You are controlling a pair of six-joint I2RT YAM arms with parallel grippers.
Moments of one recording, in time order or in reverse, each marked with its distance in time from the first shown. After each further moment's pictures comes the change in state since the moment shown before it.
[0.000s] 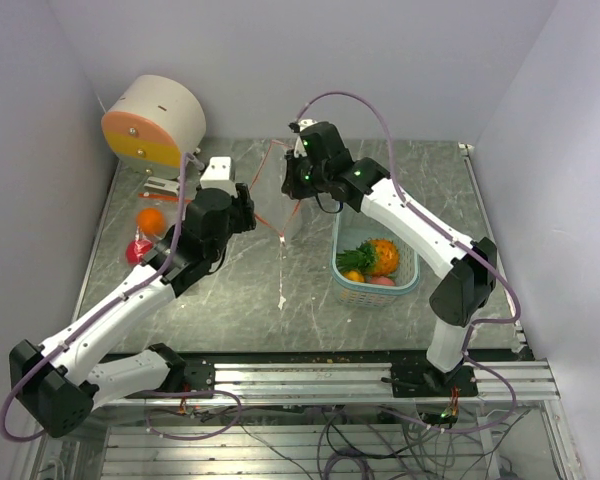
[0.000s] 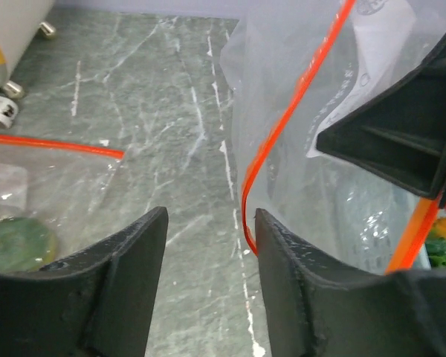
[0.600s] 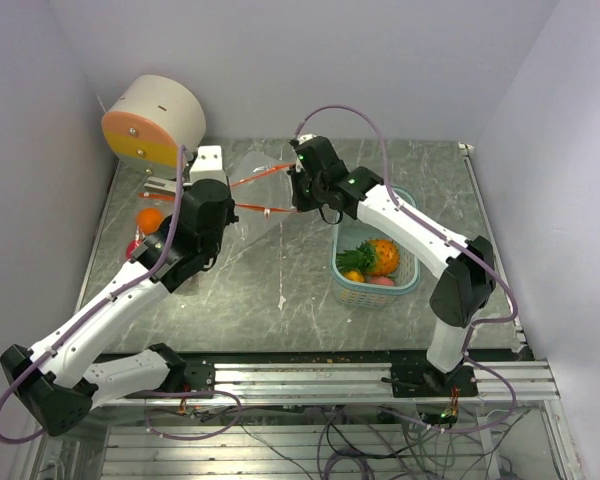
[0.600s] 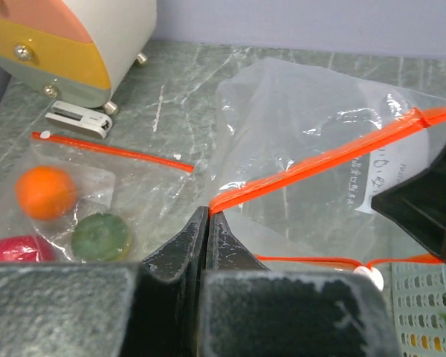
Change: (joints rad) left arm -0.023 -0.002 0.145 -0.160 -0.203 0.072; right arm 0.005 0.002 -0.099 -0.030 0.113 -0.045
